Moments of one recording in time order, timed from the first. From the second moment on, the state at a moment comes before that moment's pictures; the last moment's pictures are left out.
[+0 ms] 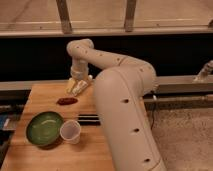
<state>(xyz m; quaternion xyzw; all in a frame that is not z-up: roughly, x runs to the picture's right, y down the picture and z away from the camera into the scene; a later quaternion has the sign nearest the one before) -0.175 -0.009 0.862 -0.39 0.08 0.35 0.85</state>
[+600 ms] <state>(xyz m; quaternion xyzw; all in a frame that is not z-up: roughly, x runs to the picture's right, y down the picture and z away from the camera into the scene) -0.229 0.016 0.906 -0.40 0.12 0.28 0.86</state>
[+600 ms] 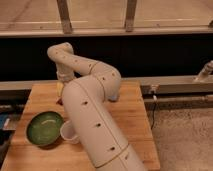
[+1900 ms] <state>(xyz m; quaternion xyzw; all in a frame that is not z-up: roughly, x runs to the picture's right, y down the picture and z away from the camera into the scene) -0.223 0.072 0.932 -0.45 0.15 0.28 0.83</state>
